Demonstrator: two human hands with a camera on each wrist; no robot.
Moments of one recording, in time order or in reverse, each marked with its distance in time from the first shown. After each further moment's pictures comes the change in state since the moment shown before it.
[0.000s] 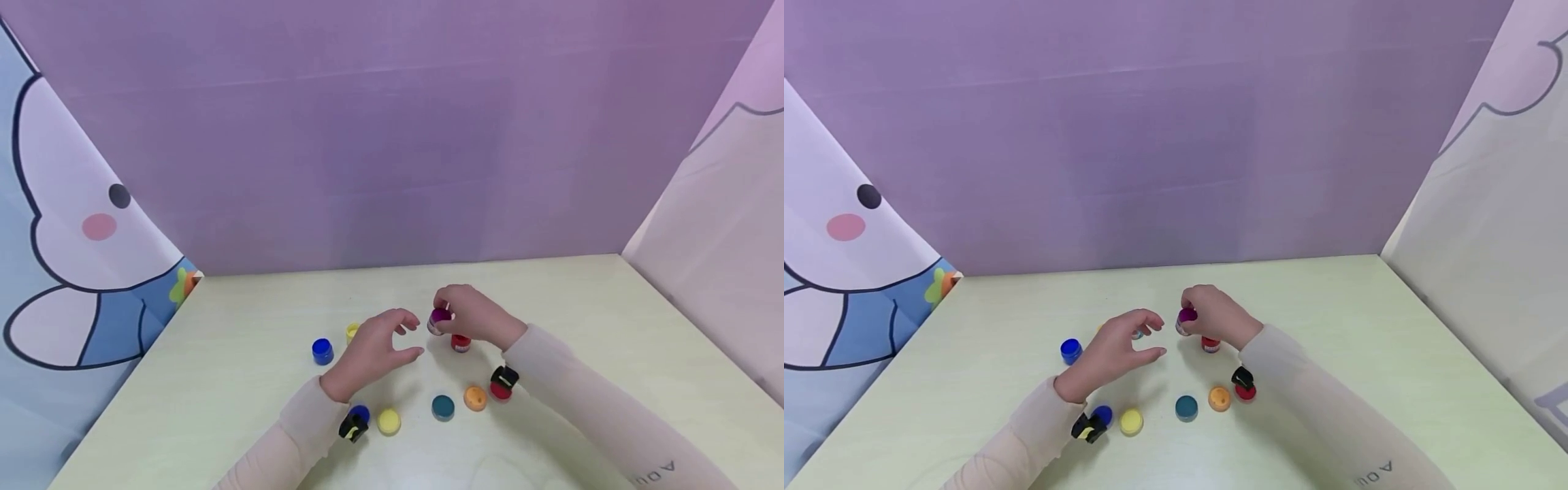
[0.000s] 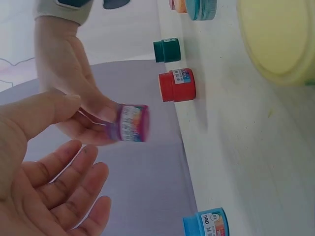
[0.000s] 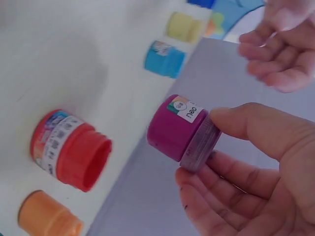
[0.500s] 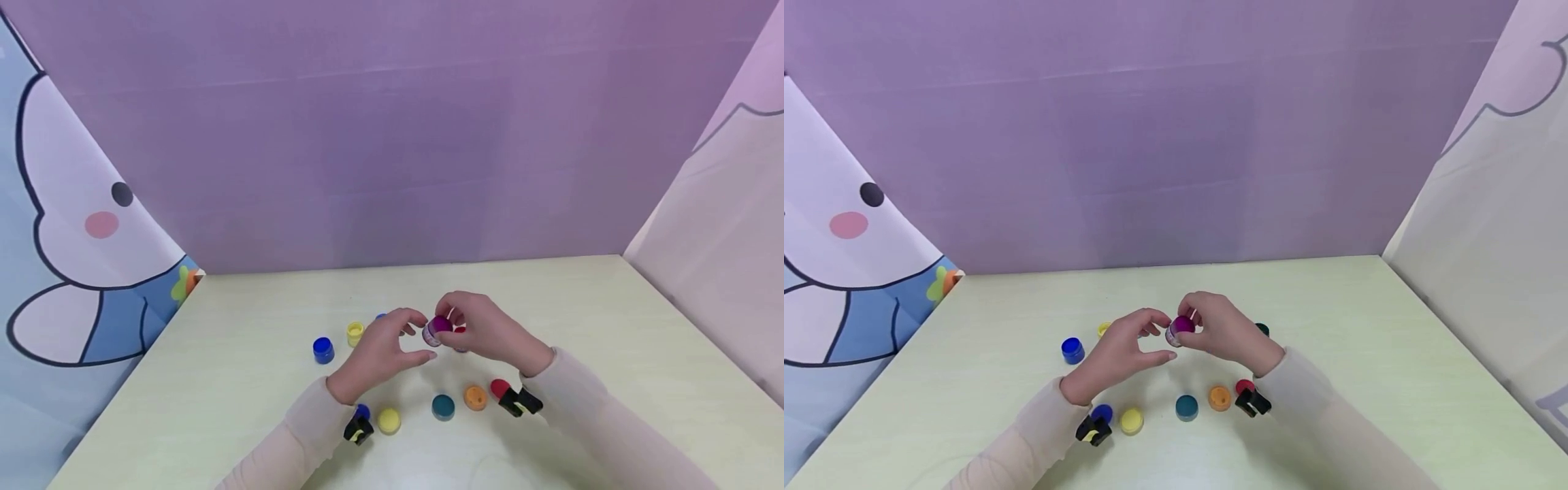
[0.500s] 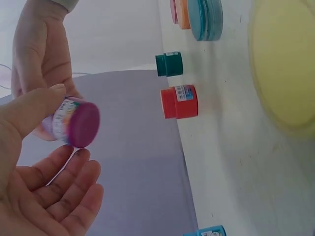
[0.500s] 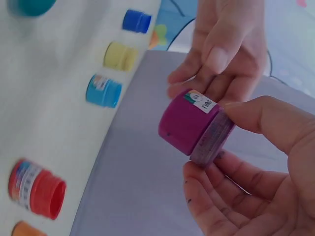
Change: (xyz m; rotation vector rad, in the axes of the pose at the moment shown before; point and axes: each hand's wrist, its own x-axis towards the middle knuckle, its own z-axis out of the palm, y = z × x) left_hand 0.000 0.006 0.005 -0.071 0.040 0.055; right_hand -0.038 -0.019 -0.009 0.228 0.098 -0.116
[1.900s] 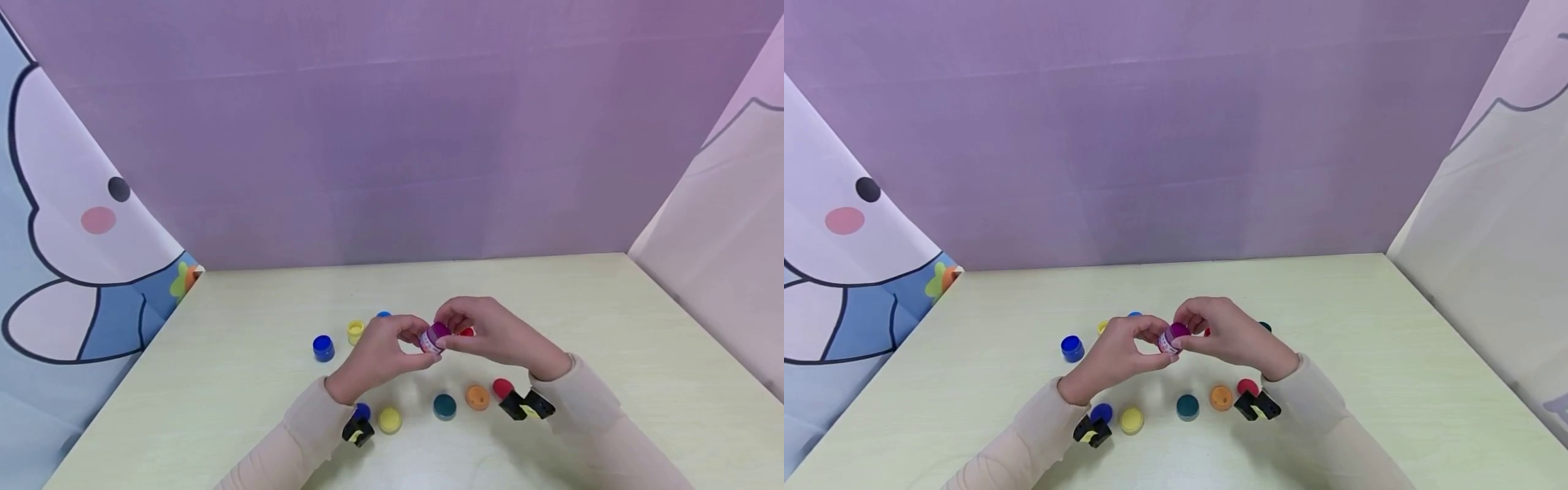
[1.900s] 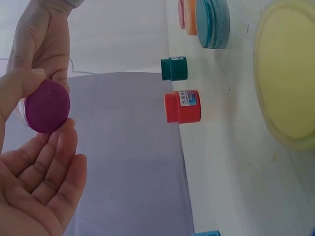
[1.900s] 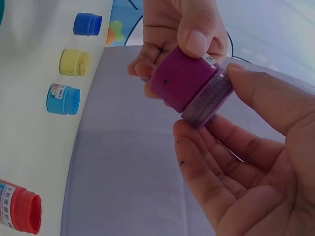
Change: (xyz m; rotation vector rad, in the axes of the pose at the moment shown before) left_hand 0.000 0.003 -0.002 -0.184 -0.025 0.057; right_hand -0.007 0.002 -0.008 0.095 -0.080 -0.185
